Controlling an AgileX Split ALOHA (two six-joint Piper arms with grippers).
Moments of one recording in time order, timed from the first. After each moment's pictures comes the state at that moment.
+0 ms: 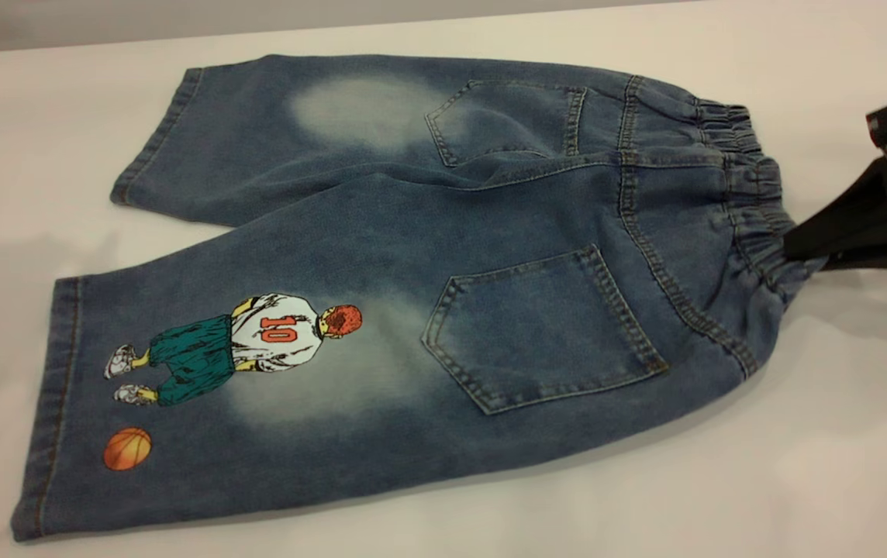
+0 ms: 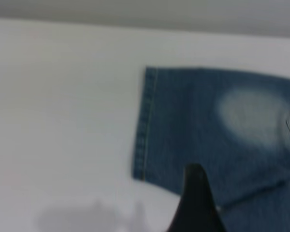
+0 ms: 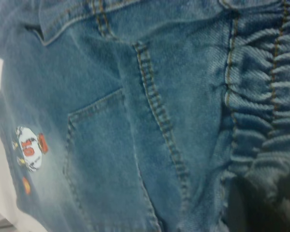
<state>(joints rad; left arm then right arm) 0.03 1.31 -0.98 -0.32 0.51 0.21 -0.33 2.16 -0.78 1.43 0.87 -1.32</state>
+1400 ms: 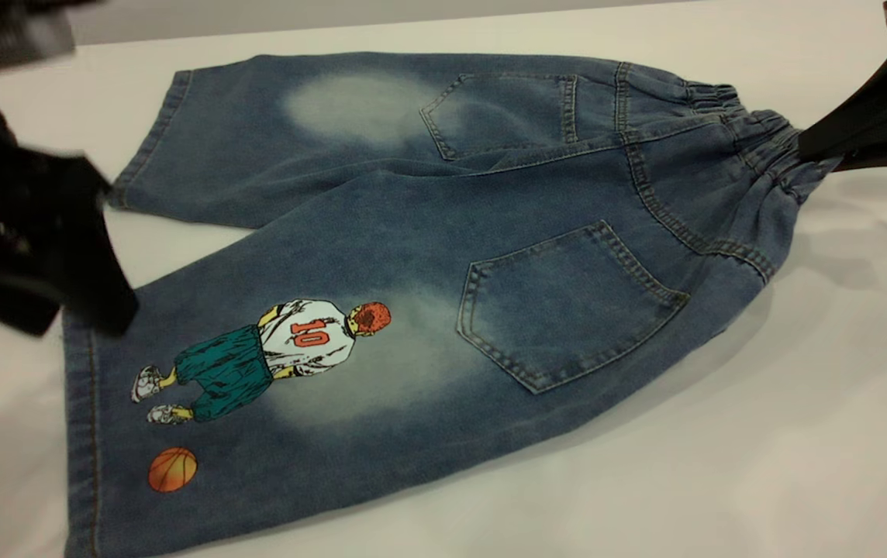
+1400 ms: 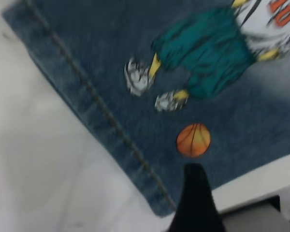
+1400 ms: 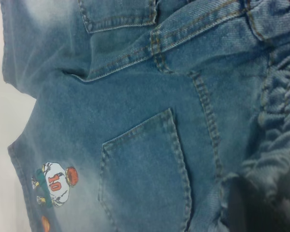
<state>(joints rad) -0.26 1.57 -0.67 -0.35 0.65 0.20 -0.32 2.04 -0.88 1.33 0.87 -1.17</state>
